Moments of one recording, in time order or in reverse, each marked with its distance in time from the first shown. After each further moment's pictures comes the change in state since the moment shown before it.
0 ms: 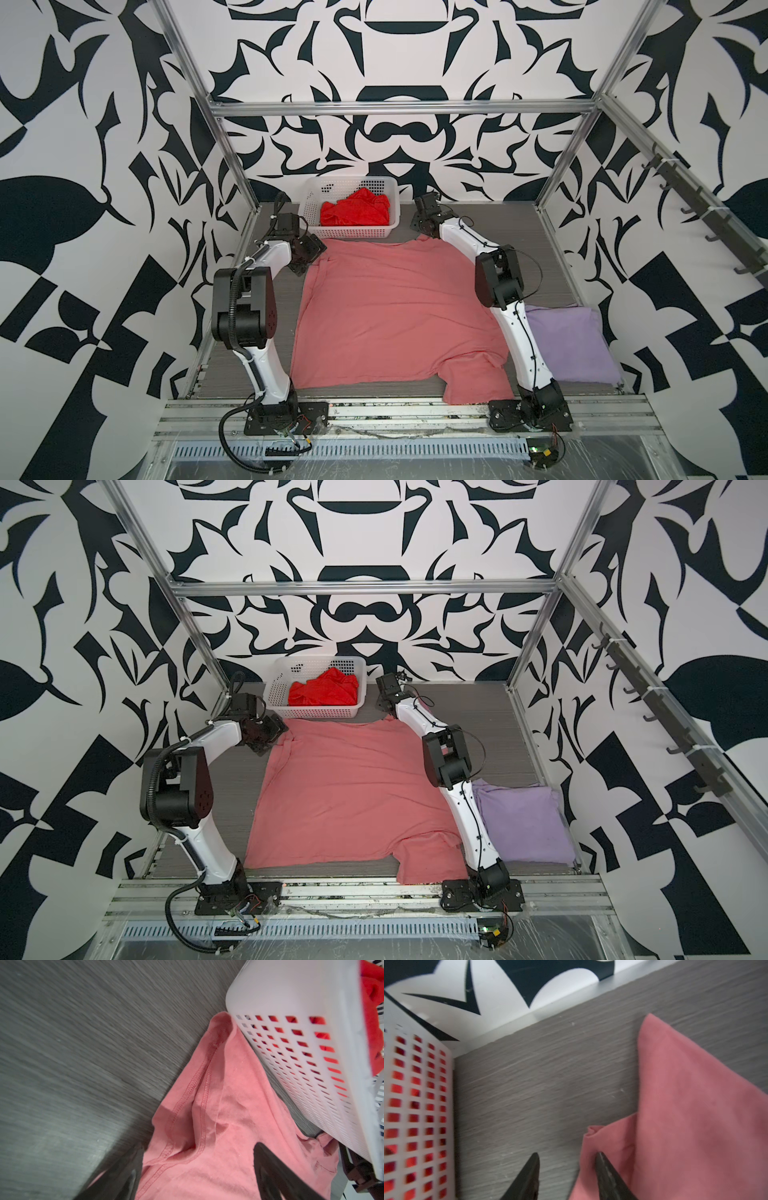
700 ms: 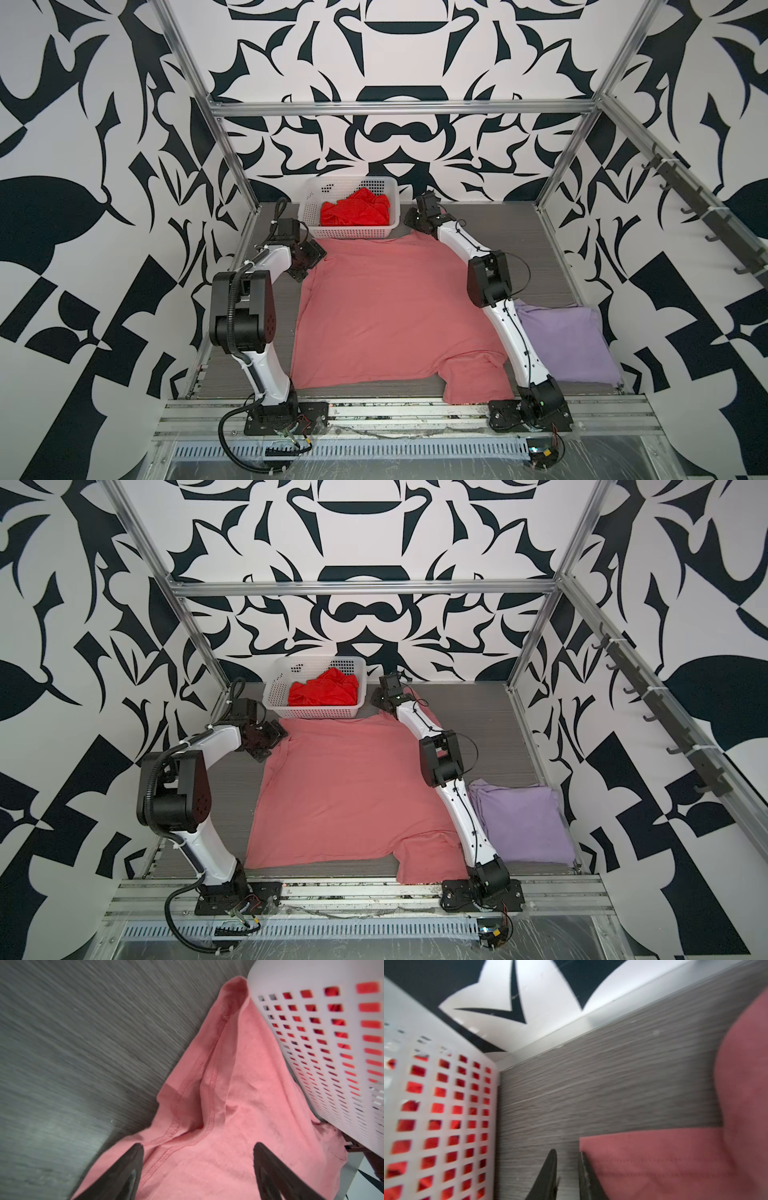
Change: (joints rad) left arm 0.000 -0.037 -0.067 0.003 -0.011 -0.023; right arm -0.027 0.211 0.232 0.152 -0.305 0.043
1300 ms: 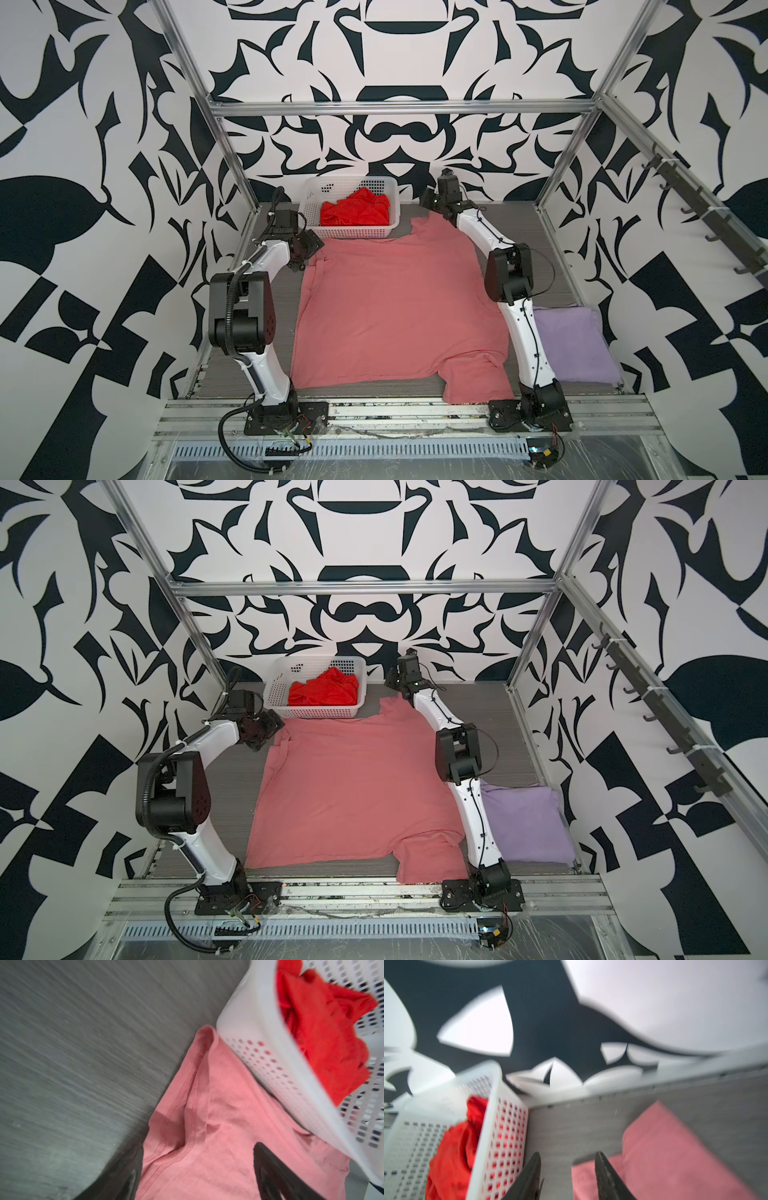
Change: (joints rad) left arm 0.000 -0.009 0.085 0.011 -0.080 0.059; right arm -0.108 -0.204 -0.113 0.083 0.016 -0.153
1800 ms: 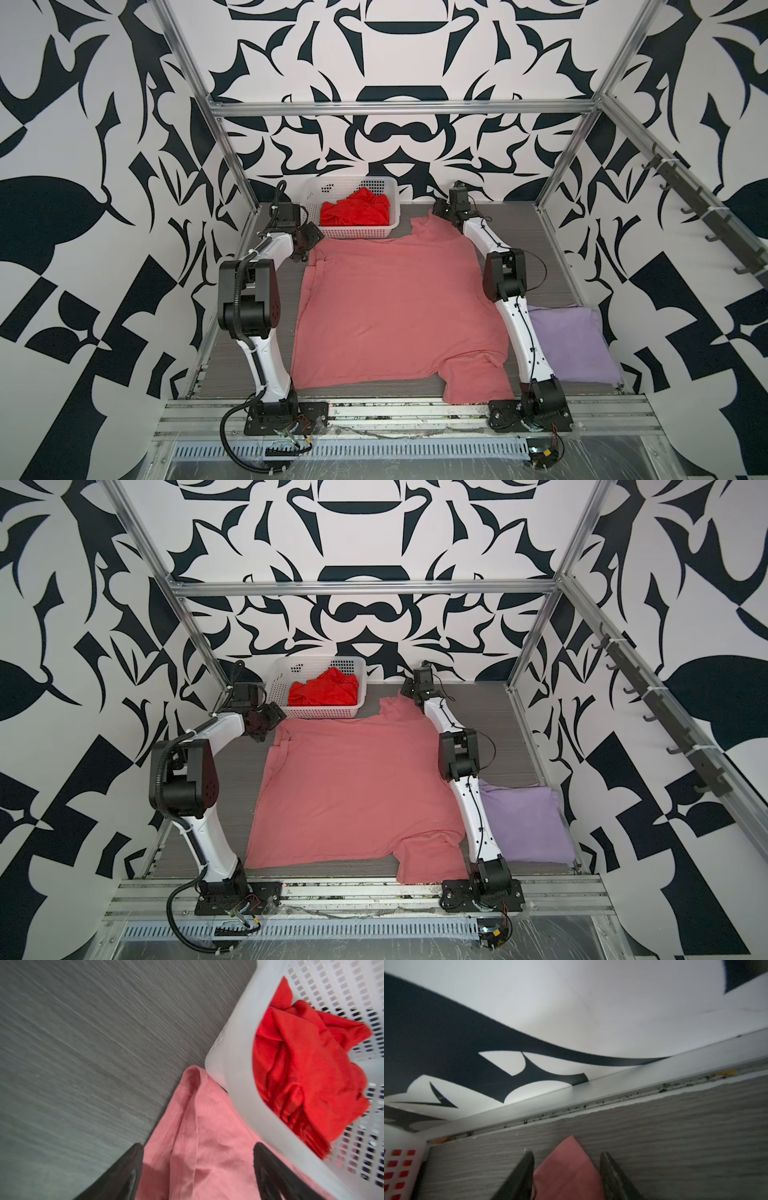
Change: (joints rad) left arm 0.000 0.153 0.122 0.059 -0.032 0.004; right arm -0.080 0.257 0.175 -0.005 0.003 -0.050
